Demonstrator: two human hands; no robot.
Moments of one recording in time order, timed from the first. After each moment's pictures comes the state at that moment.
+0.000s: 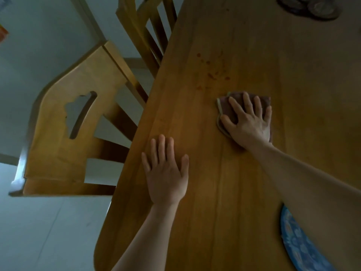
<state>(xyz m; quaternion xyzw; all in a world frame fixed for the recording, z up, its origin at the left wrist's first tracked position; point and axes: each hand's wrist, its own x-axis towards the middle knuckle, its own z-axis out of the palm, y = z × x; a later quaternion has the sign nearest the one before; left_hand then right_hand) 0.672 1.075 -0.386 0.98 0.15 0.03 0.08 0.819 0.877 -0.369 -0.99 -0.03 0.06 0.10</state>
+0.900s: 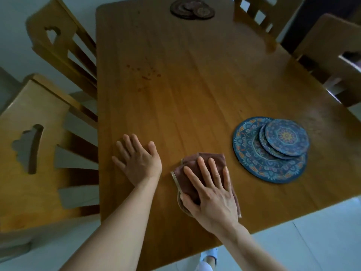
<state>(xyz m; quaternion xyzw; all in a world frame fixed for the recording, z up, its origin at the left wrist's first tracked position) 0.674 1.077 -0.381 0.99 0.13 -0.03 0.08 0.523 0.938 -0.362 -0.99 0.06 0.03 0.16</state>
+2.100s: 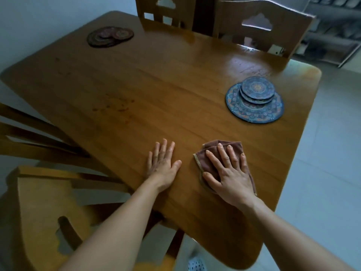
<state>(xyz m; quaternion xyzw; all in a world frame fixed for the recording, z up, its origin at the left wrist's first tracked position) 0.782 1.158 -0.358 0.85 -0.46 -0.27 0.04 0.577 1.076 -0.357 -0.90 0.41 0.05 0.16</state>
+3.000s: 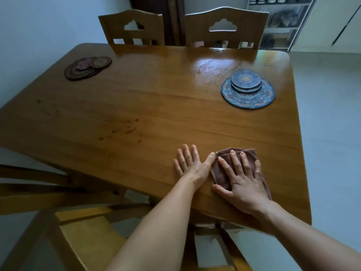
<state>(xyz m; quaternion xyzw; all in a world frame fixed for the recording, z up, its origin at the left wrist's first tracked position) 0.795 1.151 -0.343 0.78 -0.48 -0.39 0.04 0.632 1.165 -0.356 -0.82 0.54 0.09 0.17</state>
